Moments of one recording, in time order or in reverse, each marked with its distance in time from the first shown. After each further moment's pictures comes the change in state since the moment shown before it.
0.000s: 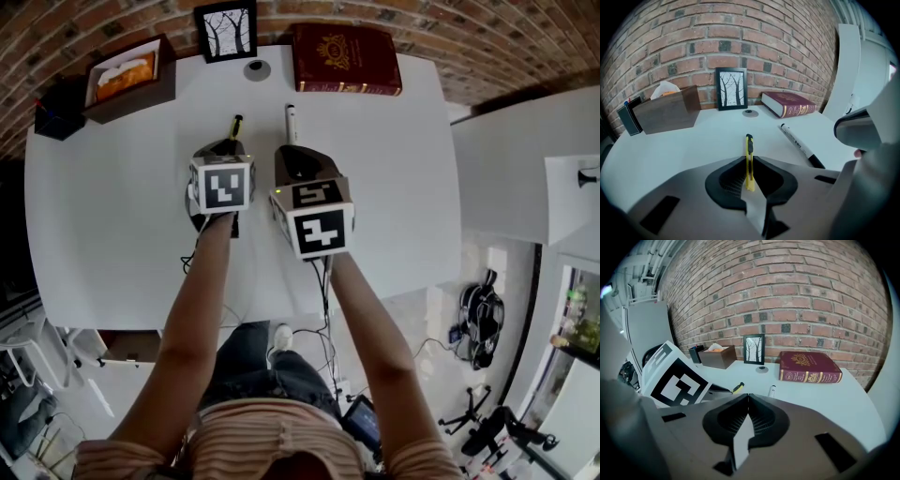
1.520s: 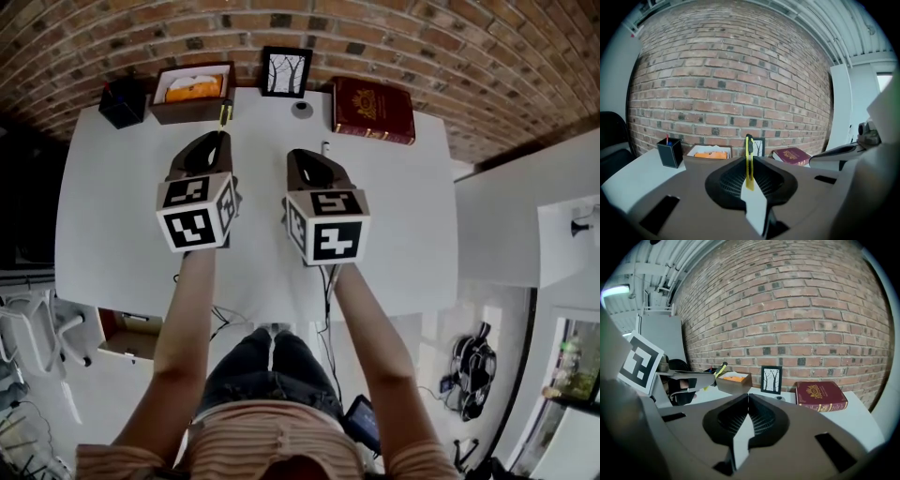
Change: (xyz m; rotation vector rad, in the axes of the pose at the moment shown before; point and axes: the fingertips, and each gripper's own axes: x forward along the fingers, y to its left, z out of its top) left arm -0.194 0.081 0.084 -0.106 -0.531 0.039; right arm -0.053 0.079 0.086 -0.066 -0.223 0.052
